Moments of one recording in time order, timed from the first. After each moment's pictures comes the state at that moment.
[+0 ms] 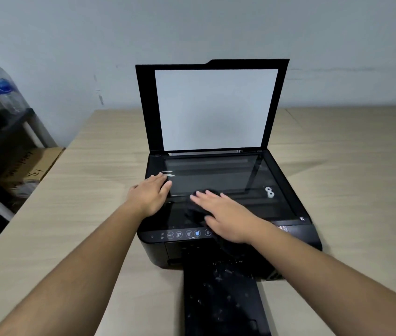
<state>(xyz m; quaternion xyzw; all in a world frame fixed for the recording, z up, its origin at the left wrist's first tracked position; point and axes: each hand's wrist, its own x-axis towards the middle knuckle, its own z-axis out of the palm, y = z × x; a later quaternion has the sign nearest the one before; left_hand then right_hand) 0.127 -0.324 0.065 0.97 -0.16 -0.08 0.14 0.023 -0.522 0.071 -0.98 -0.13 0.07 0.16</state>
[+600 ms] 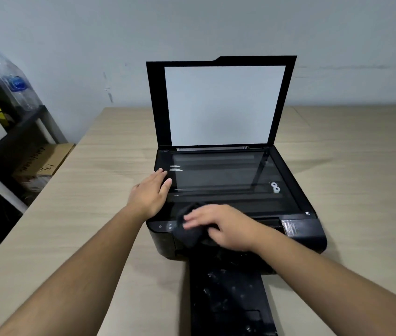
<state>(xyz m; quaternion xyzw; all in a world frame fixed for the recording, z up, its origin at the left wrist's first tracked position) 0.110 -0.306 0.058 0.97 -0.15 -0.03 0.21 0.000 -0.507 0.068 -0.92 -0.26 0.05 0.30</state>
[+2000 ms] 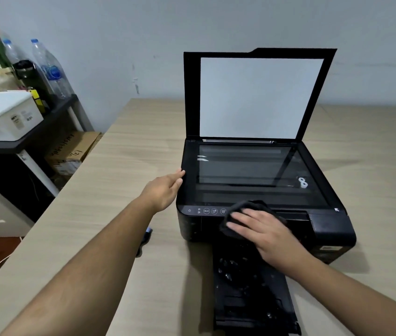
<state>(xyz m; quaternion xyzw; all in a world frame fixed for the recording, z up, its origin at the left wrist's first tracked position) 0.094 -0.256 0.054 0.94 -0.16 -0.10 0.29 -0.048 -0.525 0.022 -0.94 -0.29 -0.15 0.05</state>
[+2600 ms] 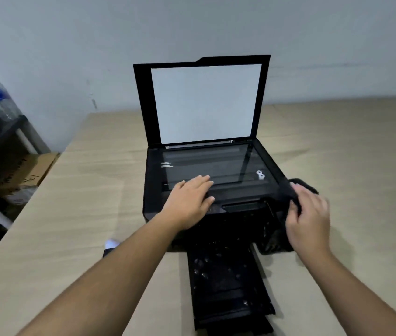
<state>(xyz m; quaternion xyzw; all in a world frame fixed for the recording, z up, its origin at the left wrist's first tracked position) 0.040 -0.368 0.069 0.92 -0.37 0.00 0.13 -0.098 -0.591 0.044 -0.89 0.21 -0.36 0.19</state>
